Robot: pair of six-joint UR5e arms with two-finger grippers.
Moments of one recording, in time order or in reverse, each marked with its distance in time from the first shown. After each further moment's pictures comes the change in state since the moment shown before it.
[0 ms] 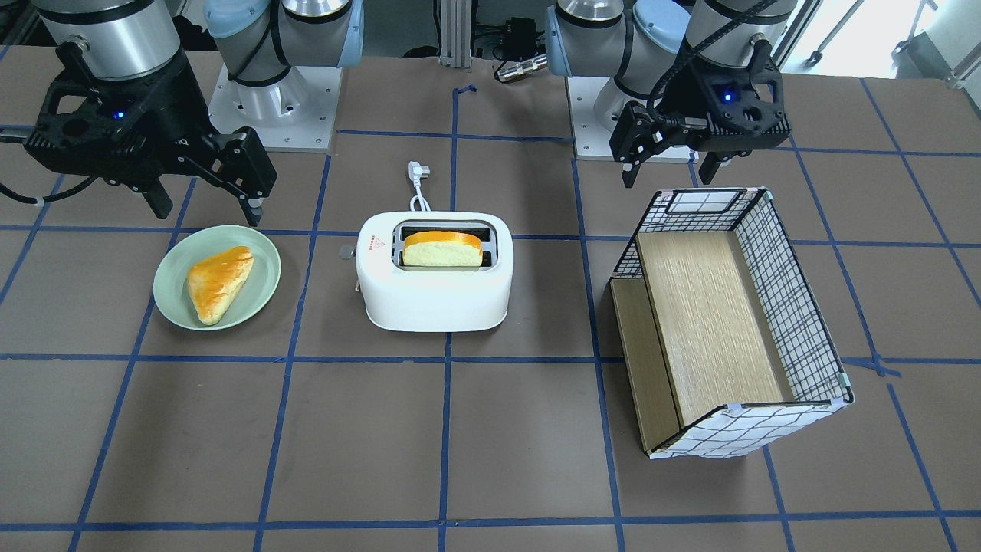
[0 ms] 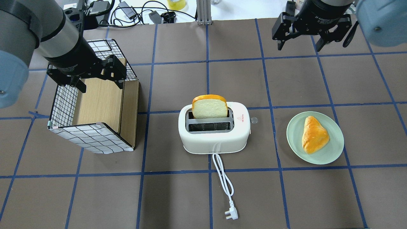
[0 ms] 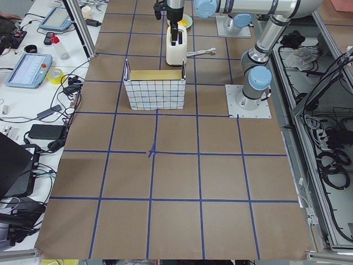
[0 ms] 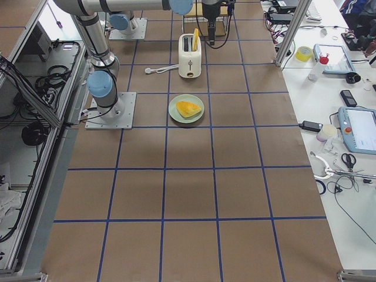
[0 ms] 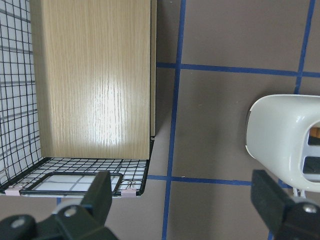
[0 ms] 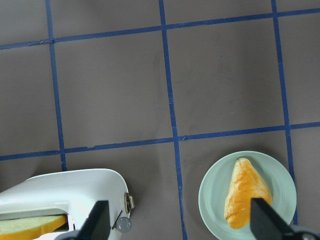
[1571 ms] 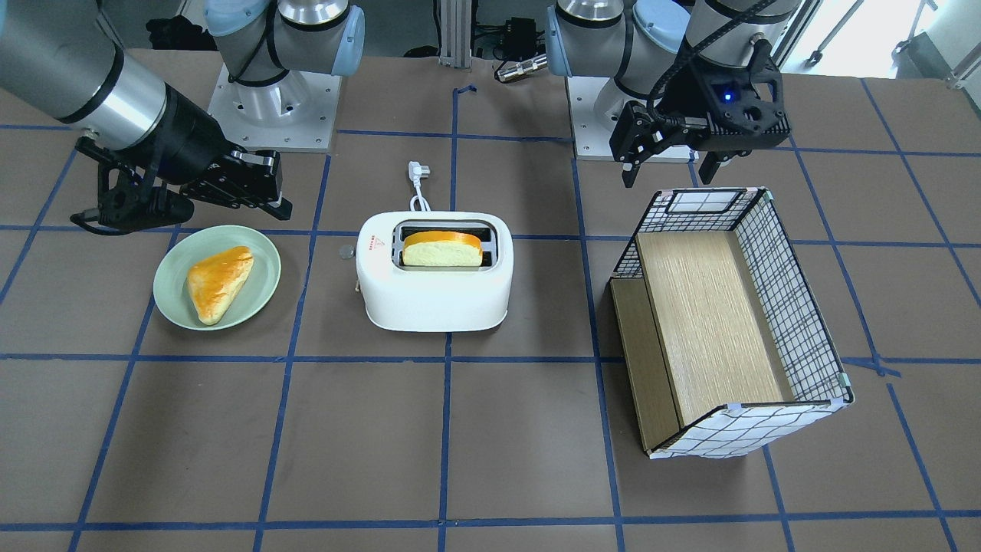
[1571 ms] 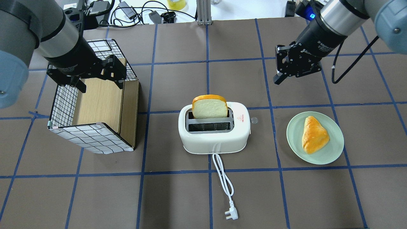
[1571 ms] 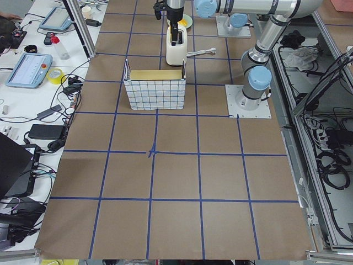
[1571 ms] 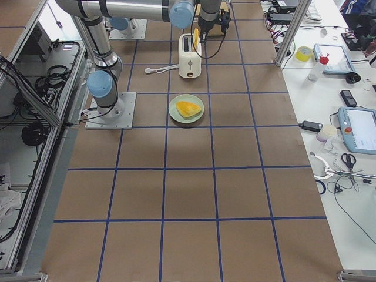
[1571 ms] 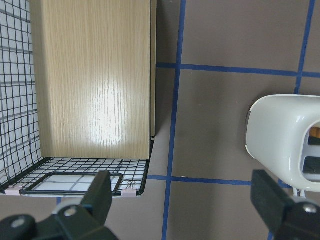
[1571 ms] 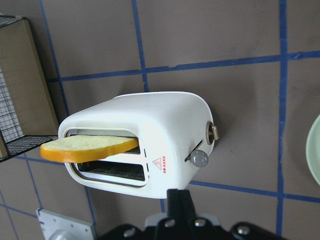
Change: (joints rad) left arm 0.000 0.000 0.000 0.000 0.000 0.000; right arm -0.160 0.008 0.150 0.213 0.469 -0.243
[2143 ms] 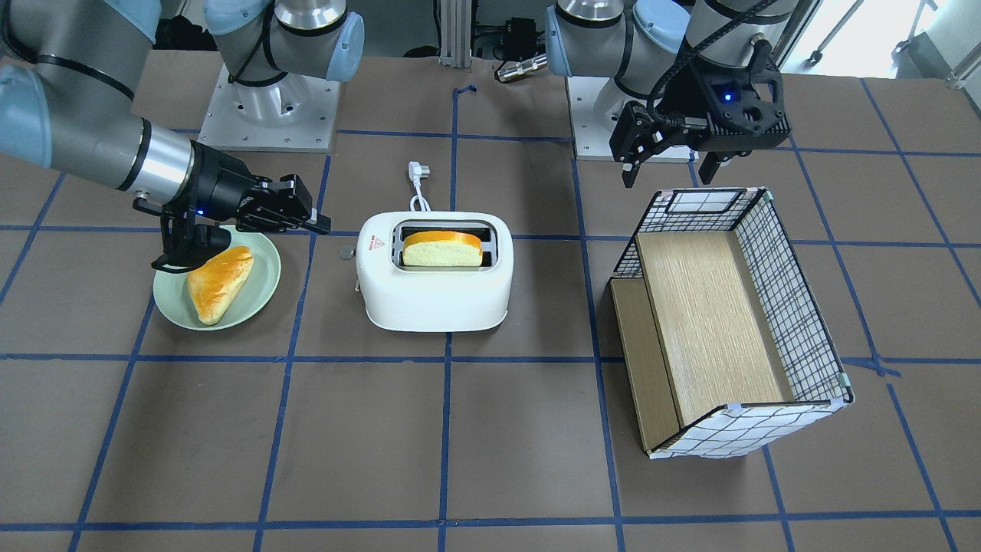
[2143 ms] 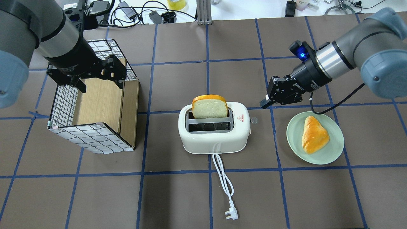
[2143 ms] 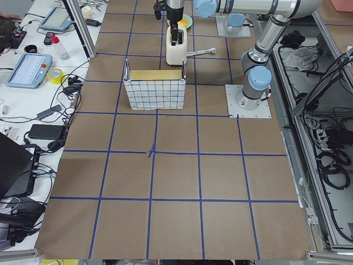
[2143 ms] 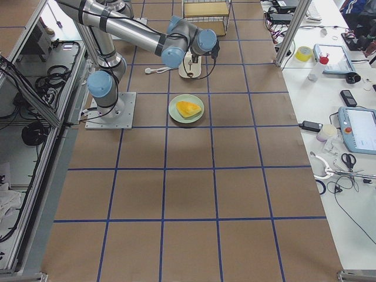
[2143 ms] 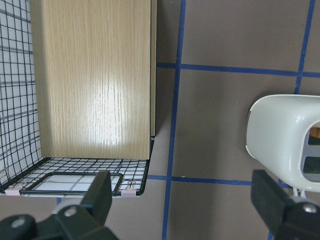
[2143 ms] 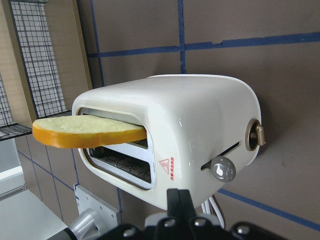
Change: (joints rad) left arm 0.000 0.000 0.000 0.000 0.000 0.000; right arm -0.072 0.000 0.275 -0.132 0.221 -0.223
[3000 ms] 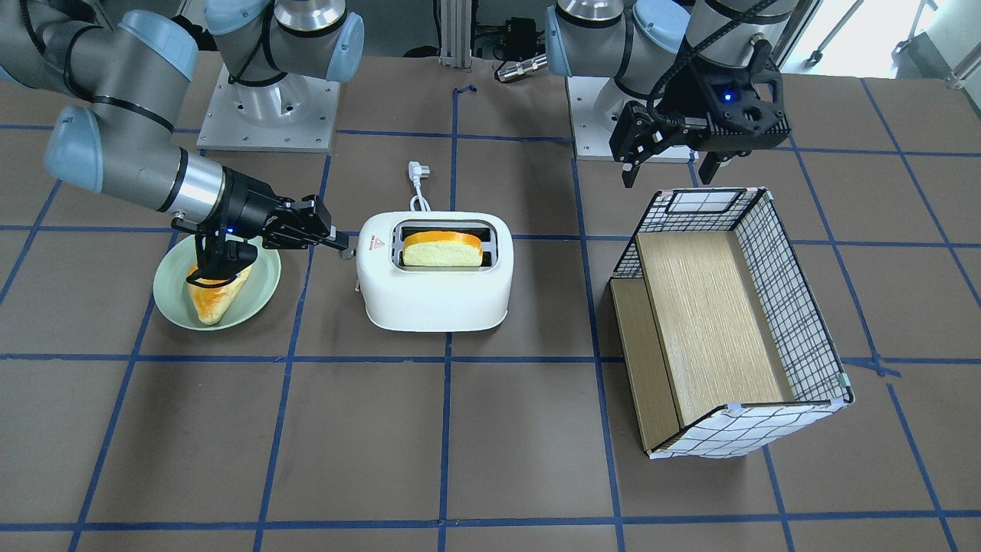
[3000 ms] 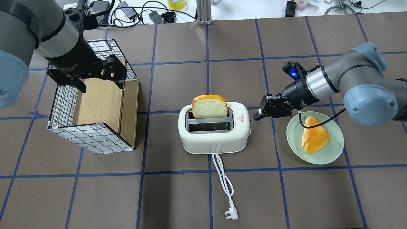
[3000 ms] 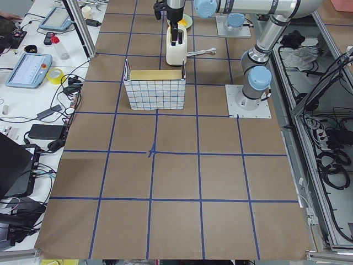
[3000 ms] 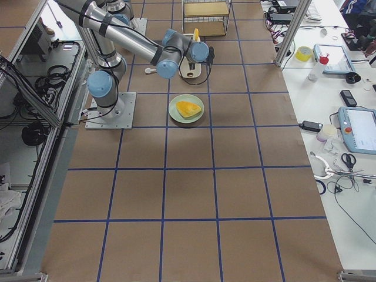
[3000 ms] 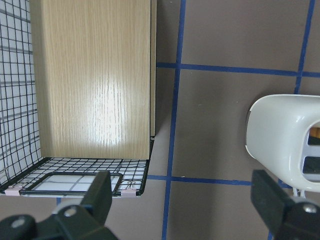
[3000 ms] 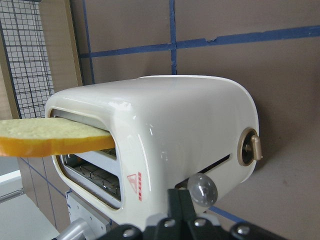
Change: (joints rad) left arm 0.000 0.000 0.000 0.000 -0.001 0.000; right arm -0.003 0.026 0.122 -0.158 0.033 -0.011
